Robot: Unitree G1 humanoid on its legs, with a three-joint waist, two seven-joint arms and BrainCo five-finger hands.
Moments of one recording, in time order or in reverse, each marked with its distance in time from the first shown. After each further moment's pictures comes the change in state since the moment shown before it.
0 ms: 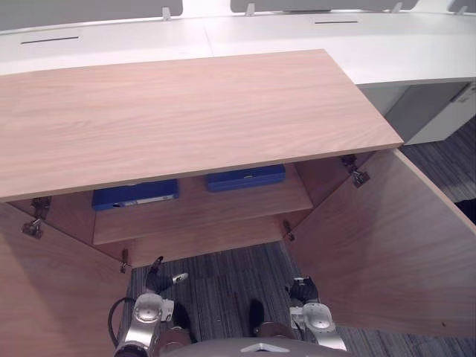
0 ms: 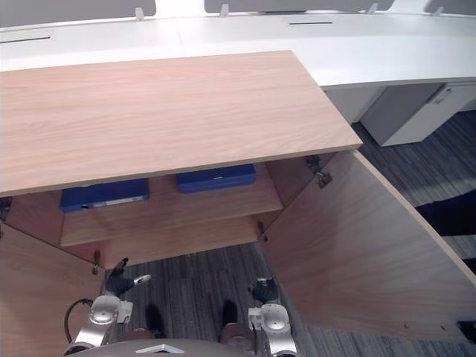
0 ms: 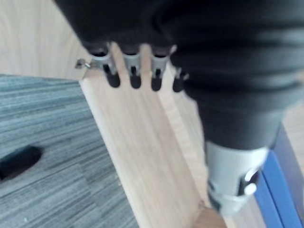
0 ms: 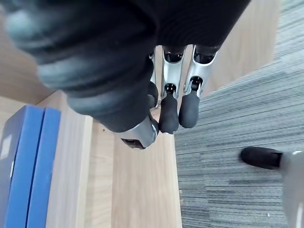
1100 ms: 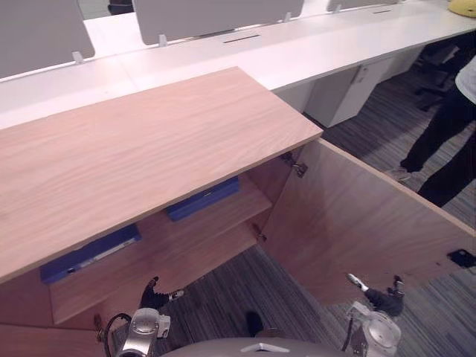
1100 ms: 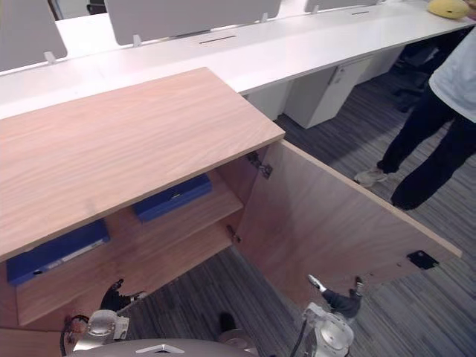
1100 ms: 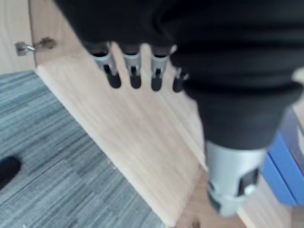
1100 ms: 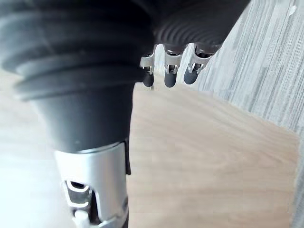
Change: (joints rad) left arm -0.010 0.000 0.030 0.119 -0.004 0.013 0.002; right arm 0.121 0.064 -0.495 -0.440 0.211 -0.035 -0.134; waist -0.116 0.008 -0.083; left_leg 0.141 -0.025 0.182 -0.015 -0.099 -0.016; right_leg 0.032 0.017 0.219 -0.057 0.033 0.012
